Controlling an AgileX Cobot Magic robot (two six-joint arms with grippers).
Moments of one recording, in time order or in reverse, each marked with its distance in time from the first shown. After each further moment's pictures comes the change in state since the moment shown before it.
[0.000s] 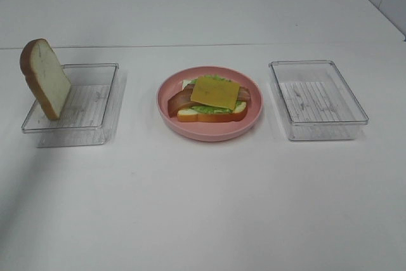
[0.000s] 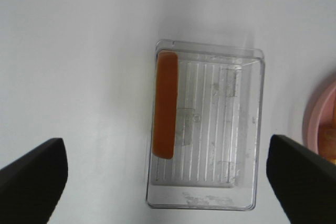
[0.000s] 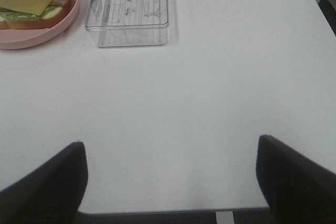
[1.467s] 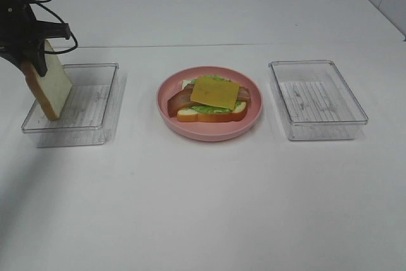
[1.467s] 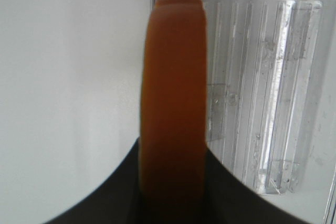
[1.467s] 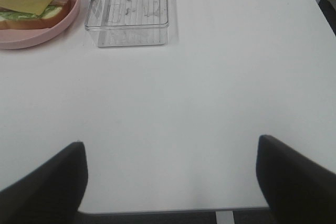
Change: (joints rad) left arm -0.037 0.274 0.002 0.032 0.004 0.049; right arm 0.000 0.000 0.000 0.000 0.000 0.000
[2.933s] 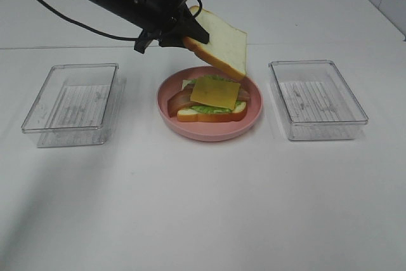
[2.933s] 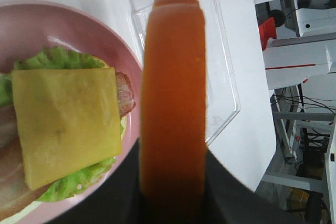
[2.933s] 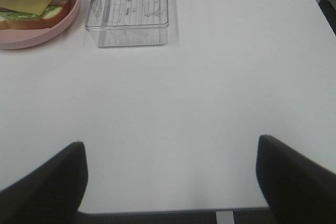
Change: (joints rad) left arm -0.269 0.122 -0.063 -0.968 -0.233 0.398; right arm 0.000 0.000 0.000 0.000 0.000 0.000
